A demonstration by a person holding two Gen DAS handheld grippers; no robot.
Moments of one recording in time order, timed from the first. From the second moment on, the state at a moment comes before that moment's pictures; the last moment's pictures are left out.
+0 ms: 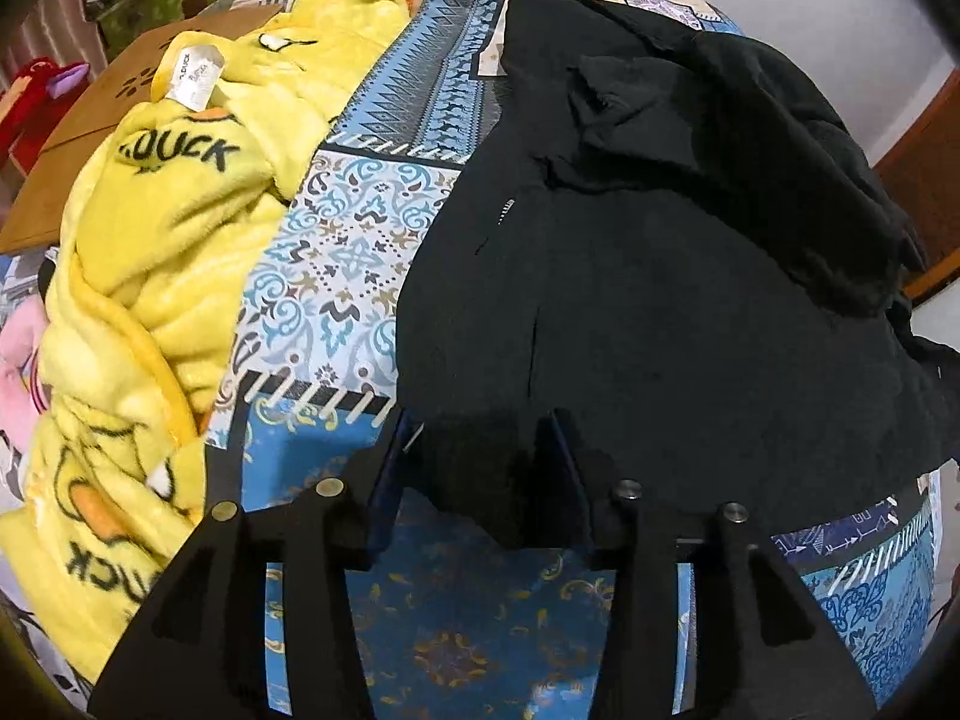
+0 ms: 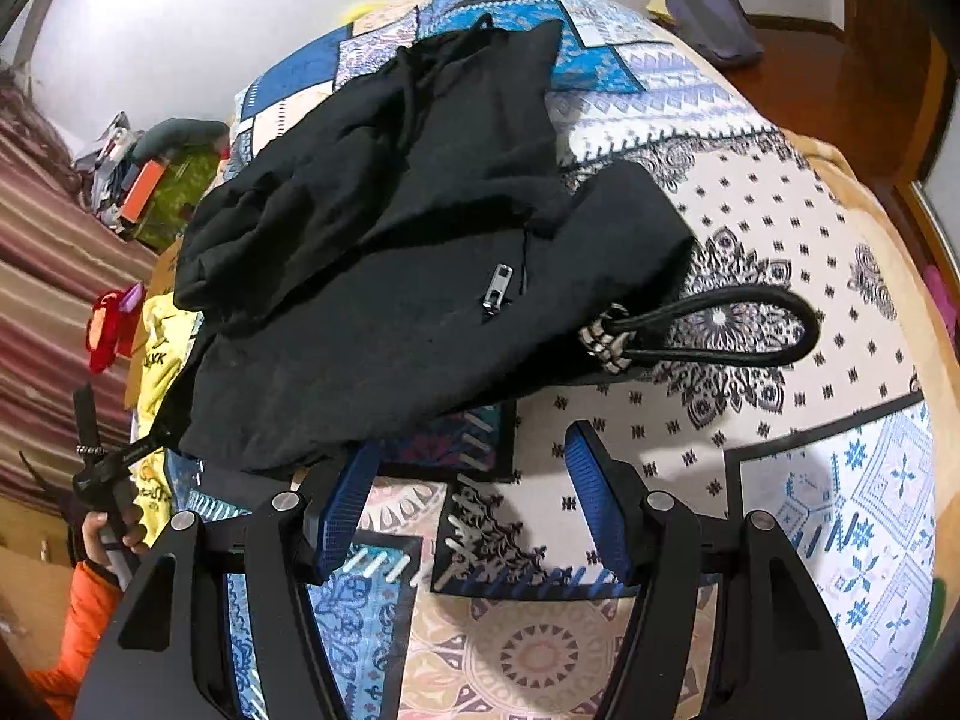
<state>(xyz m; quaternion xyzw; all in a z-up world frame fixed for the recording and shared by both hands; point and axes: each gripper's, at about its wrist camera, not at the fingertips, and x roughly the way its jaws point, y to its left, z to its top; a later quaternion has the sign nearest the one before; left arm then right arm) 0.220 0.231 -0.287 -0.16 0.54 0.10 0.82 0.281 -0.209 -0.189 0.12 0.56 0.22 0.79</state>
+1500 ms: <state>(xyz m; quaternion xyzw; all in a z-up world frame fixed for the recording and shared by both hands) 0.241 0.203 -0.285 -0.21 0.50 0.13 0.83 0.294 -0.218 -0.229 0.17 0.58 0.17 0.78</state>
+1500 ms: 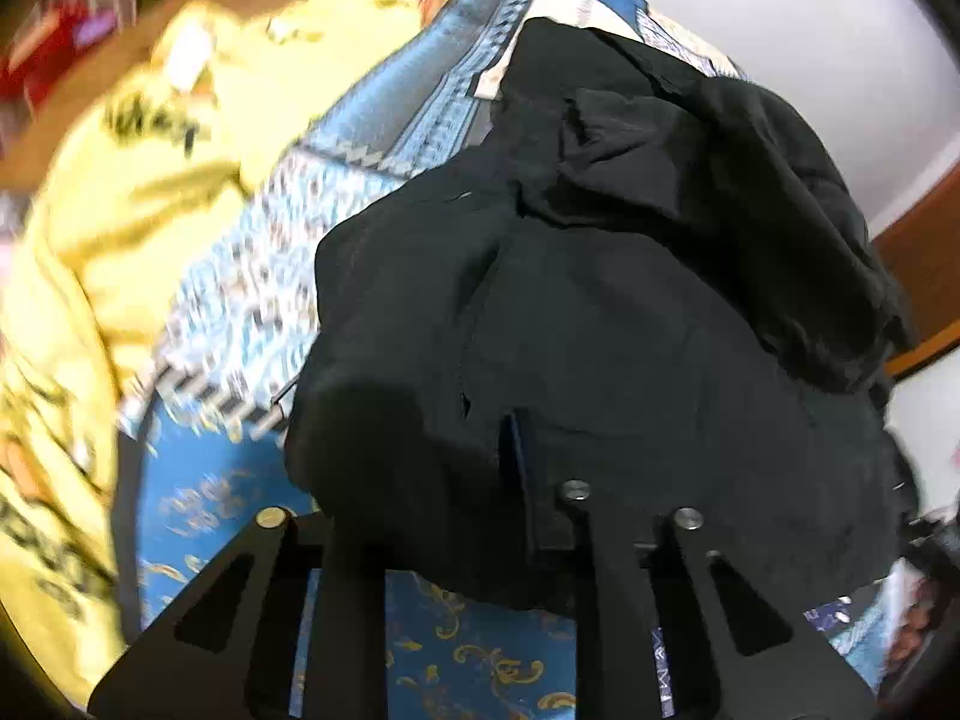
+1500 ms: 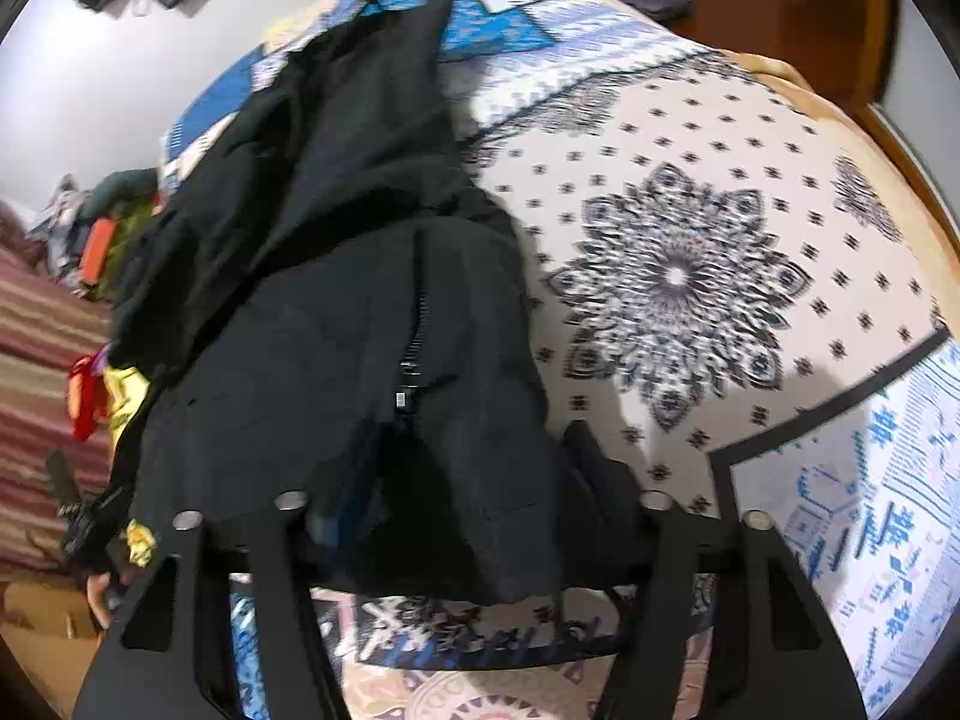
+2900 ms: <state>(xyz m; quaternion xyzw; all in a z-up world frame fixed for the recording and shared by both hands) 0.489 0.283 -0.256 -0.31 0.50 0.07 0.81 0.536 -0.161 -0.191 -0.04 0.50 0.16 0.85</state>
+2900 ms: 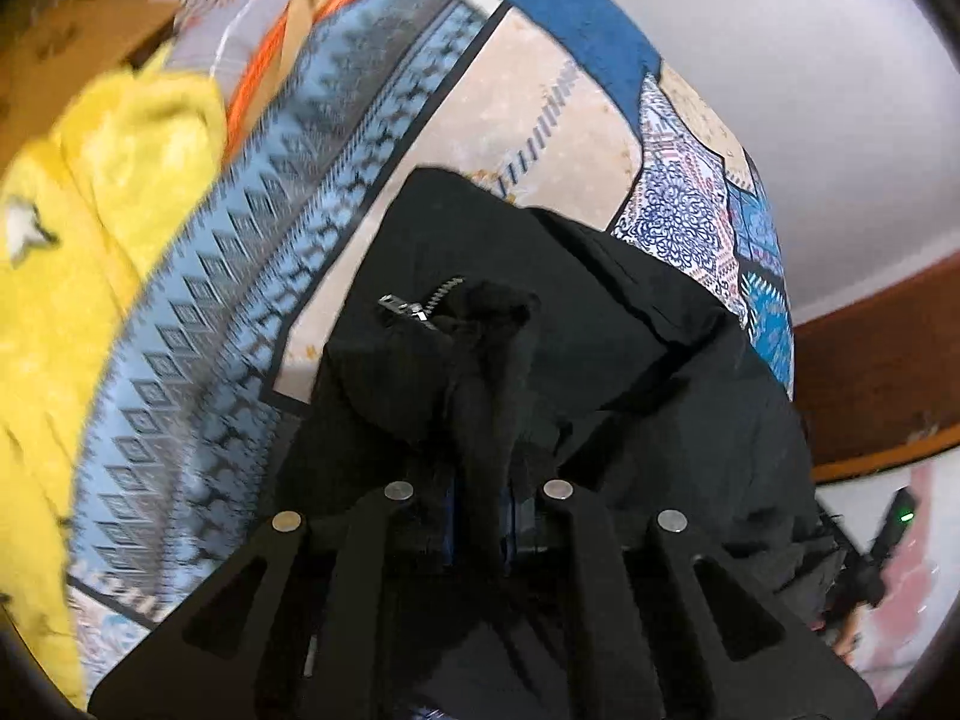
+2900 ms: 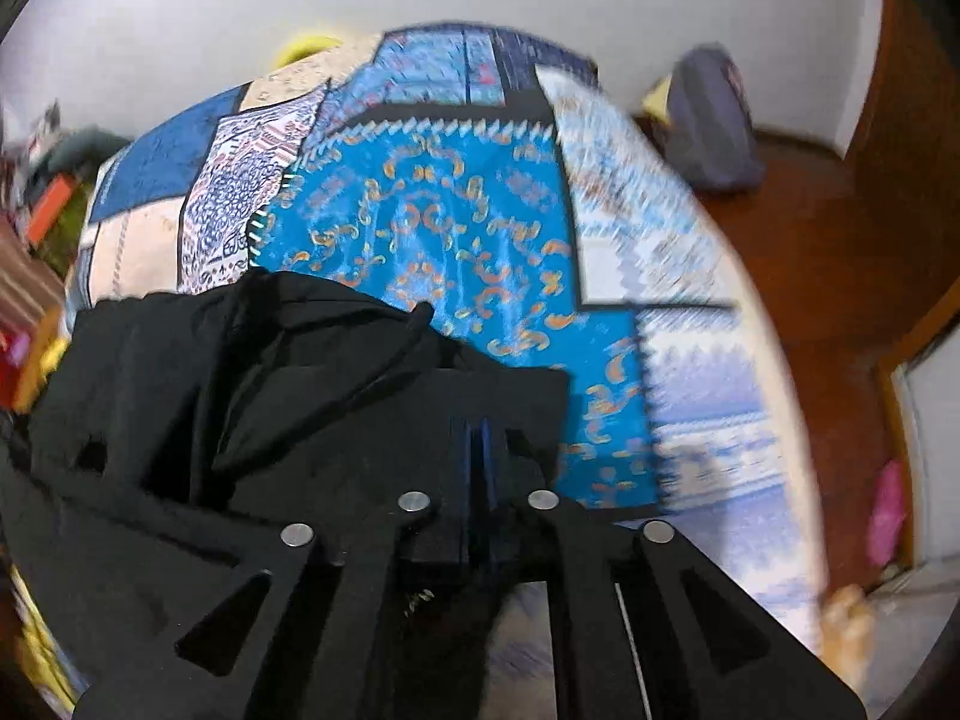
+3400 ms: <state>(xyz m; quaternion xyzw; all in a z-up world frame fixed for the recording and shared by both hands) 0.399 0.202 -0.154 -0.03 0.44 0.06 0.90 0.422 -0.145 -0.102 -0.08 0.41 0.23 0.88</state>
